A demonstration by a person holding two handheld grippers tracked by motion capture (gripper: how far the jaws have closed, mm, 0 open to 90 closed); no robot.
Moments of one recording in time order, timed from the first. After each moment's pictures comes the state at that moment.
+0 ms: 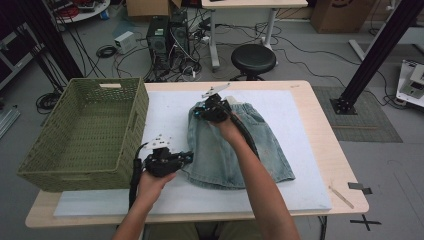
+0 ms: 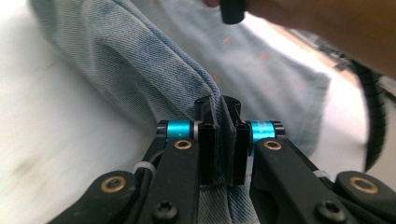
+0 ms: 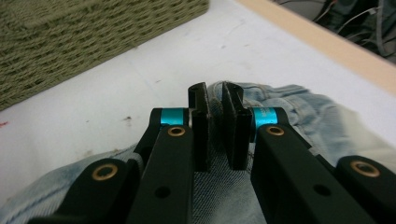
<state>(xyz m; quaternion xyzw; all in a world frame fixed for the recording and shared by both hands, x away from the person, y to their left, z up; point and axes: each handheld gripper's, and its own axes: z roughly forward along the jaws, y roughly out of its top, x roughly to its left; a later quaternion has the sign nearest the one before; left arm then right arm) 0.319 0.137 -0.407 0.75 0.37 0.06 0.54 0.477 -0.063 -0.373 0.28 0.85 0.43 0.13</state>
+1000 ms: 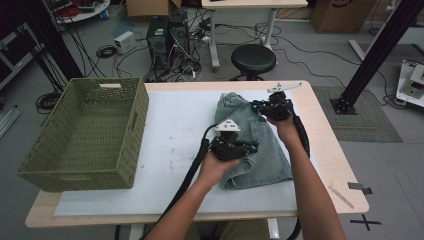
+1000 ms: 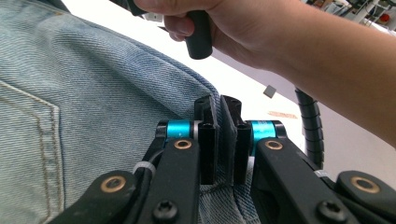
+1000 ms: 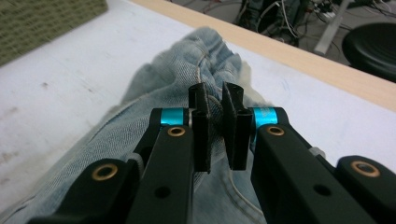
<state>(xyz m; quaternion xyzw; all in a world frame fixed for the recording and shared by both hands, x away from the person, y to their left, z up) 0.352 -0.027 -0.381 0.78 0.28 -0.01 0.56 0.460 -0.231 -0.356 0.38 0.80 0.43 0.18</state>
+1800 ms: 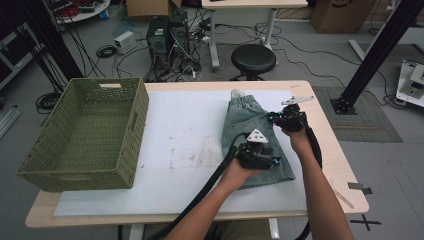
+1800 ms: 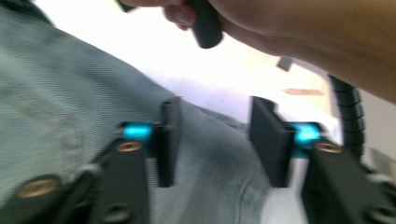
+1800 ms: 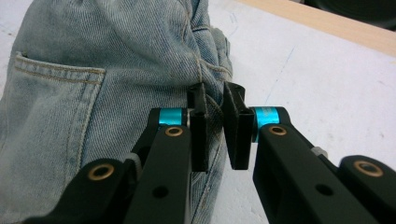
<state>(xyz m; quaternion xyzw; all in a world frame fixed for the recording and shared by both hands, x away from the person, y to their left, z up) 0.353 -0.077 -0.412 0.82 0.25 0.02 0.52 0.452 -0.277 -0.396 0.43 0.80 0.38 0.21</state>
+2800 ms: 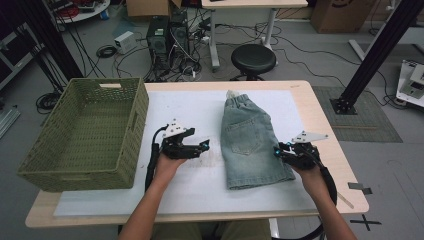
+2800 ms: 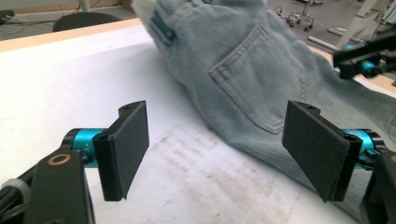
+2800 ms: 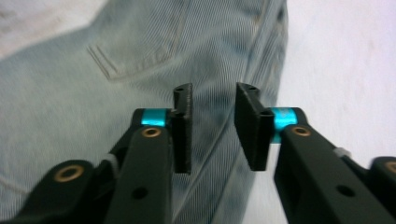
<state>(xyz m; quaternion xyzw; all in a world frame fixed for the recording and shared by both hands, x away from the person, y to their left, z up) 0.371 0.122 -0.418 0.74 0.35 0.15 0.55 0.341 -0.292 -0.422 0.42 0.81 0.37 0.19</state>
